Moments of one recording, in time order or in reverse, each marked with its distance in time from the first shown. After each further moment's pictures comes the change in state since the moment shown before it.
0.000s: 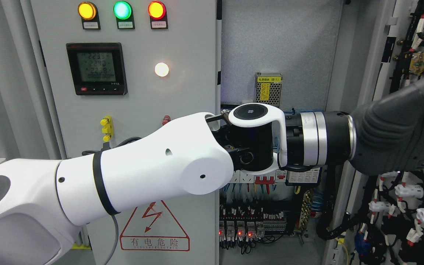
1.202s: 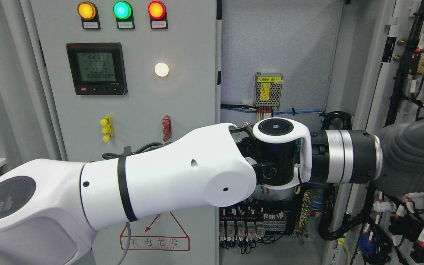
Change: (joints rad) left arm -0.007 -0.049 -0.040 0.030 -0.001 -0.028 0.005; right arm 0.000 0.000 0.000 0.000 0.000 0.000 0.000
